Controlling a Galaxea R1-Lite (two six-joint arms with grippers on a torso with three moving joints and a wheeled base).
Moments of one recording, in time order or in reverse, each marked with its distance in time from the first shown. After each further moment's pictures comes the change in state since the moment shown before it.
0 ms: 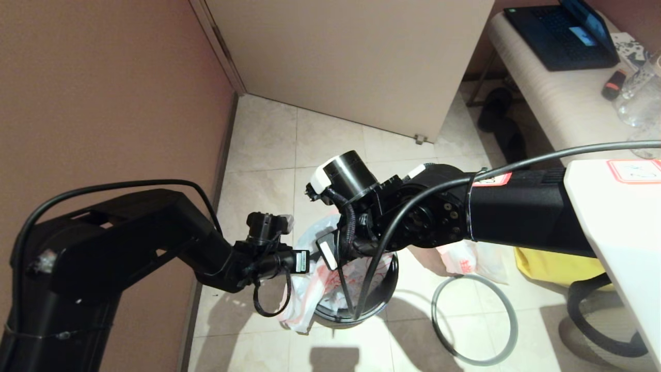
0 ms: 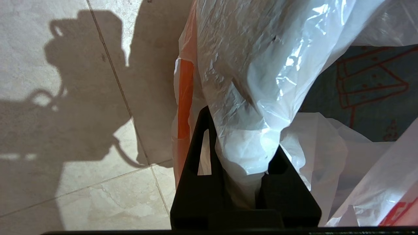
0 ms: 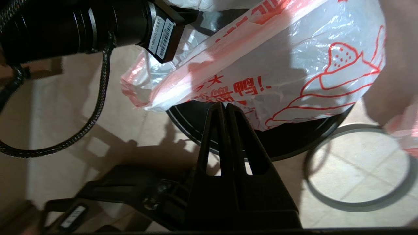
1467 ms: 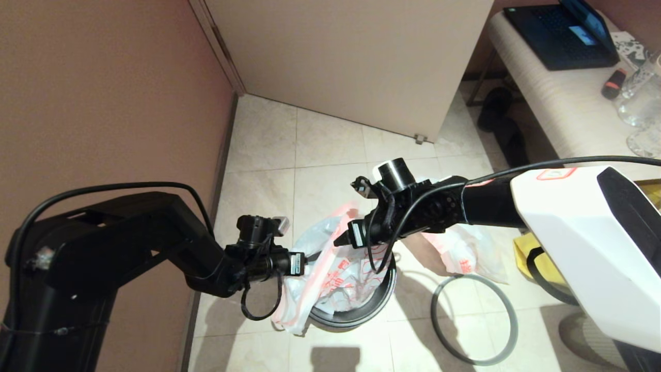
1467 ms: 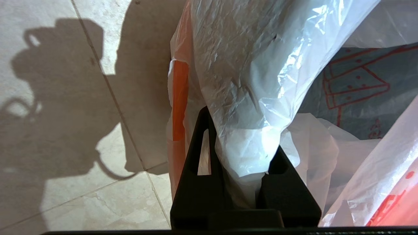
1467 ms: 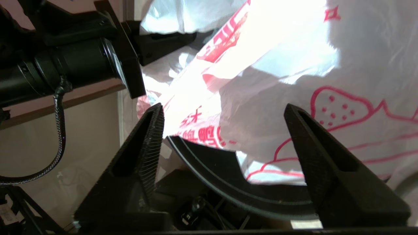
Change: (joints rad) left arm 0.042 0.000 0.055 -0.080 -0.107 0.028; right arm -0.252 0.144 0.004 -0.185 0.509 0.093
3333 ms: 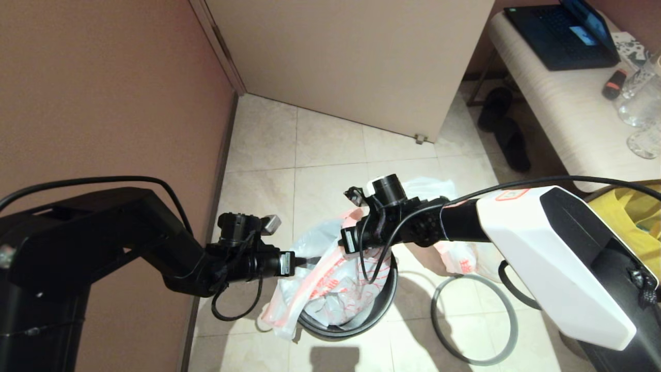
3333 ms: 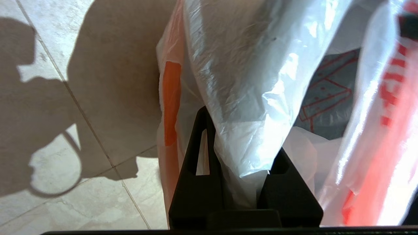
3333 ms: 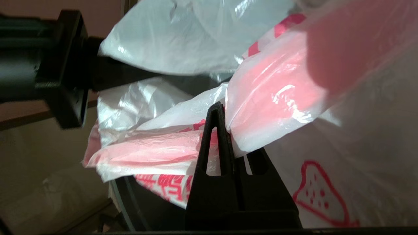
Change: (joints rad) left arm 0.059 -0.063 0.066 -0.007 -0.240 -0.006; right arm -0.006 0.104 -0.012 -0.175 0.027 -0.048
